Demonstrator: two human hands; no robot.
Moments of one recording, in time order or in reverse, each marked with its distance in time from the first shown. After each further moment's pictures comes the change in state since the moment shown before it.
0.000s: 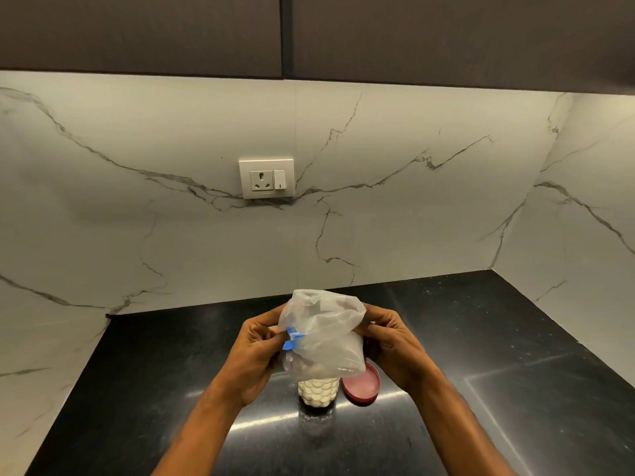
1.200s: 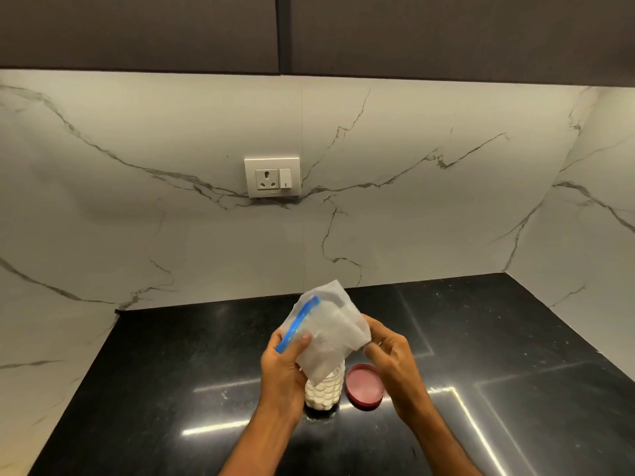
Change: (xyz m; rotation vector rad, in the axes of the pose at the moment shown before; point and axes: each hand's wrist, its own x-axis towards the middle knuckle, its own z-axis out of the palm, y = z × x) left_hand 0.010 -0.059 0.039 -0.295 0.466 -0.053; right_hand -0.006 0.031 0.000 -0.400 0.190 -0.270
